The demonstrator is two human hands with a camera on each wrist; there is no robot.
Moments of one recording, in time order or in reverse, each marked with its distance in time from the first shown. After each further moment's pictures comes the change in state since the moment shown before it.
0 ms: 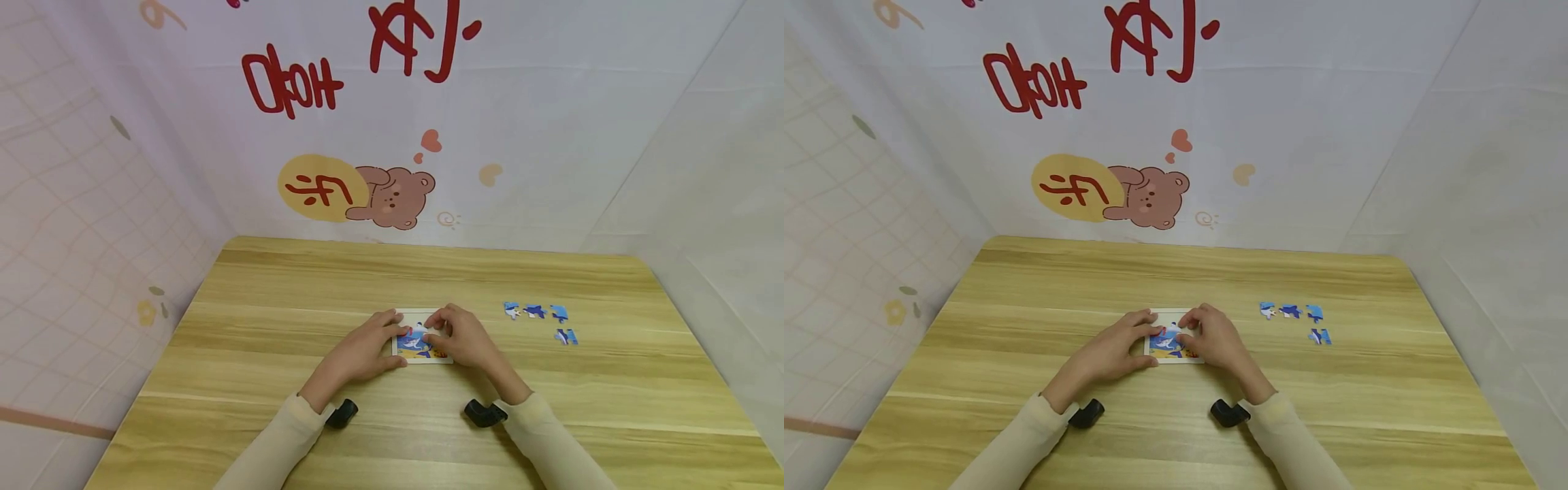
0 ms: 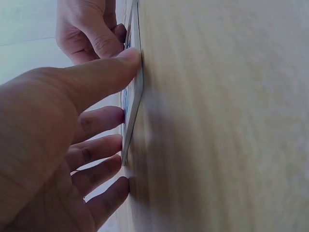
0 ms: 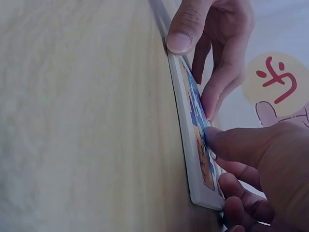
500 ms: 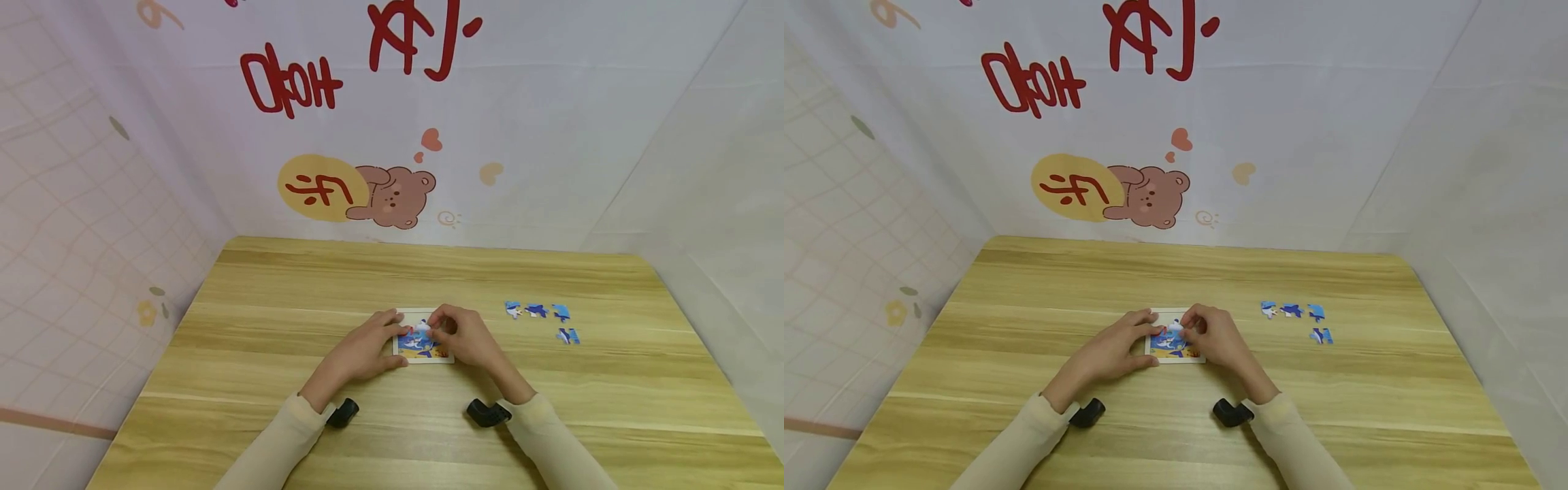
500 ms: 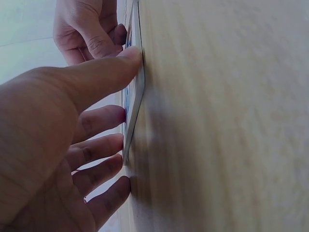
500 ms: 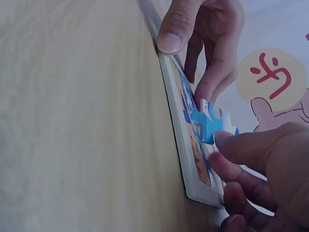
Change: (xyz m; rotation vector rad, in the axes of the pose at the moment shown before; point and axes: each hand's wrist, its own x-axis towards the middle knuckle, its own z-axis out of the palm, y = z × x) left_hand 0.001 0.000 -0.001 0.002 0.003 0.002; right_hand -0.001 0.002 -0.002 0.124 0.016 0.015
